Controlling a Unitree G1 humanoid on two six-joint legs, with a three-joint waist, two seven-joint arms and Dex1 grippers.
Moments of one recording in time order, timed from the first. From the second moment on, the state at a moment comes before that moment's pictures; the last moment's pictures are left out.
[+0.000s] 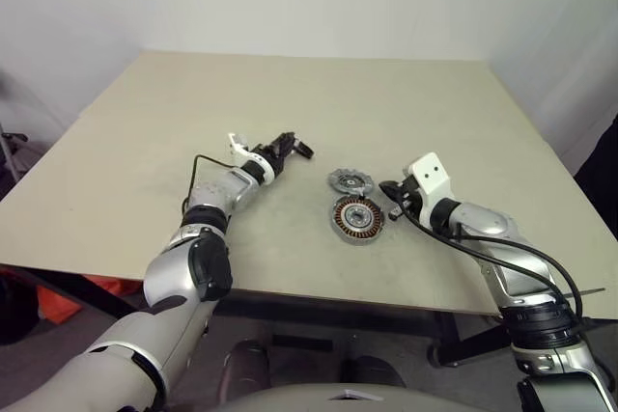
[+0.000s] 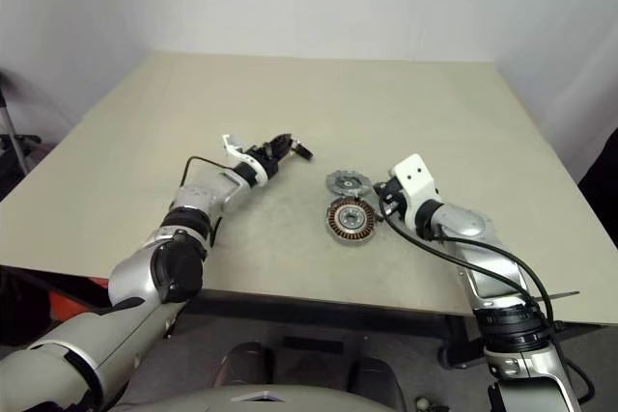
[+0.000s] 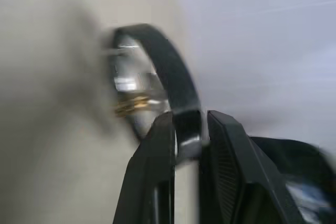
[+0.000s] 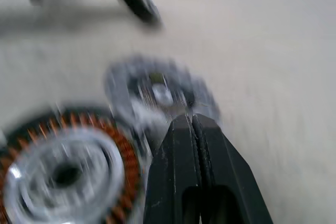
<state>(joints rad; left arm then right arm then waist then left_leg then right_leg) -0.94 0.06 0.69 1.07 -0.82 0.72 -0.50 -0.22 -0.54 0.03 -0.18 0.20 0.60 0.56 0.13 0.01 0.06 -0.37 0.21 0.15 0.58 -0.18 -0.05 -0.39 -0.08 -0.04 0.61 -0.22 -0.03</state>
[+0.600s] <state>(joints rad) -0.77 0.10 0.67 0.82 -0.90 0.96 -0.50 -0.18 -0.57 0.01 -0.21 0.20 0.62 0.56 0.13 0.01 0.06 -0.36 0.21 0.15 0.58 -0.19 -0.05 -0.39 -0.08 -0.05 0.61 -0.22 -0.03</state>
